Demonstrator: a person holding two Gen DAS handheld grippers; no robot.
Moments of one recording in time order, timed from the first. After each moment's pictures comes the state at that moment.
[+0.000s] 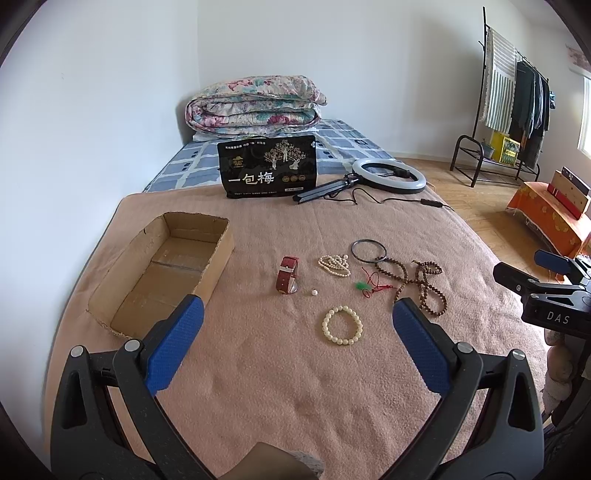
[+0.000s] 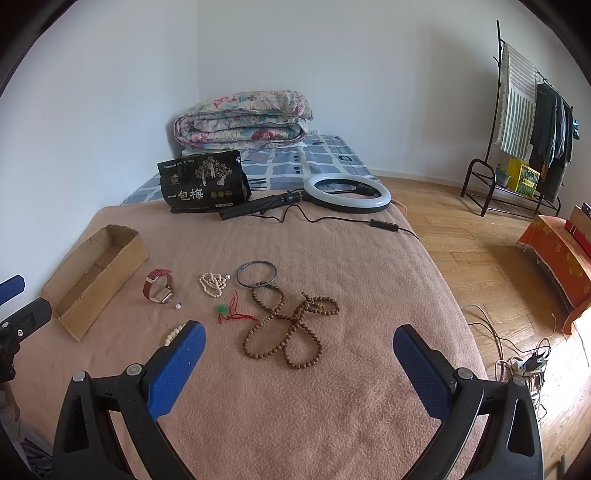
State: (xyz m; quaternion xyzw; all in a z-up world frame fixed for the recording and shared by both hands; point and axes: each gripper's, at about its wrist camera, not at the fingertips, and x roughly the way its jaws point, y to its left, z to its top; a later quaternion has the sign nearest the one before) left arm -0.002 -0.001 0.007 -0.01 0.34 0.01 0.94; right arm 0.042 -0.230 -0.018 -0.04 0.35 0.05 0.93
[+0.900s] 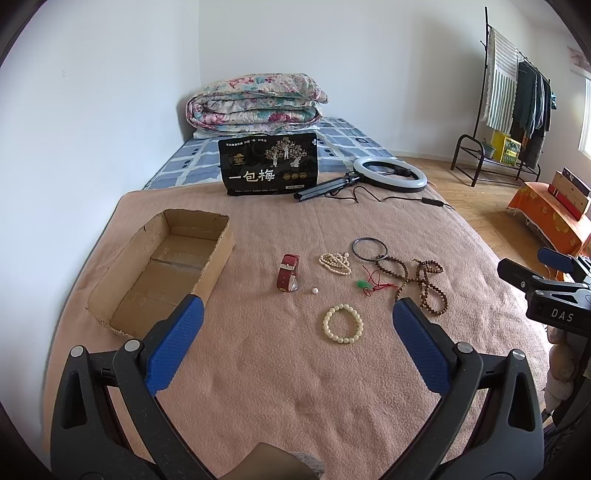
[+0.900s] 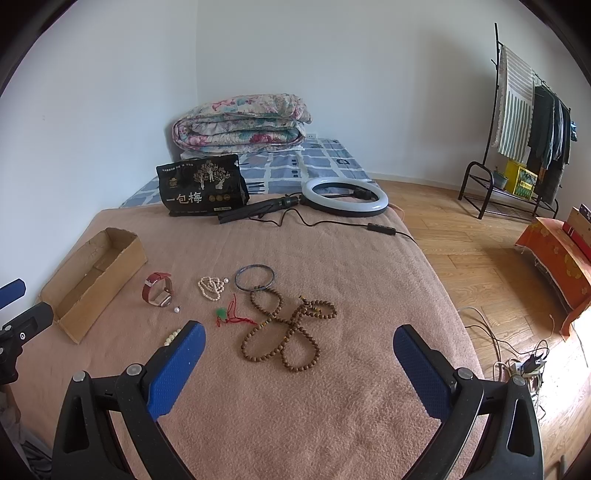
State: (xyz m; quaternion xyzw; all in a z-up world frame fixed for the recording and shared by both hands) left arm -0.002 0.000 0.006 -0.01 0.34 0.01 0.94; right arm 0.042 -0.232 -0.013 -0.04 0.34 0.05 0.94
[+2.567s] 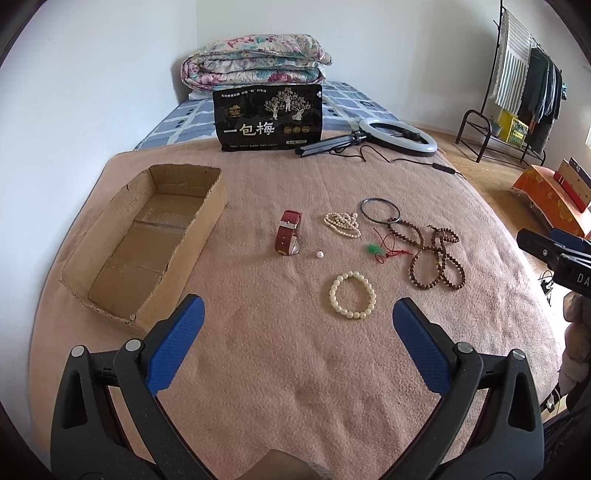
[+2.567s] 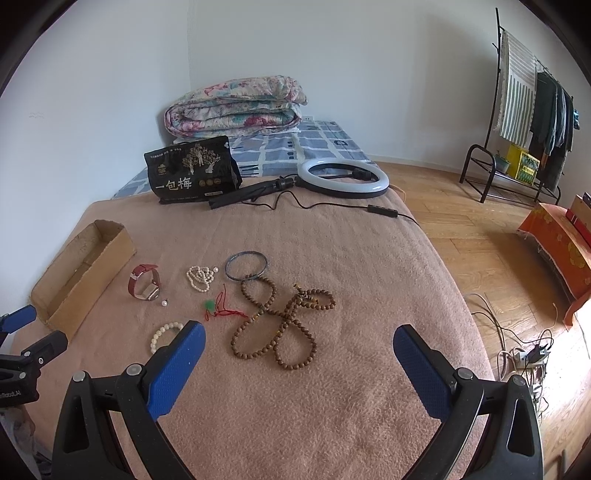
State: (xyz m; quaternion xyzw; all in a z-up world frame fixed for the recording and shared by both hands) left arm 0.024 0.006 -0.048 -0.02 0.41 0.00 0.91; right arm 0.071 -0.239 -0.037 -0.03 0.38 0.05 0.92
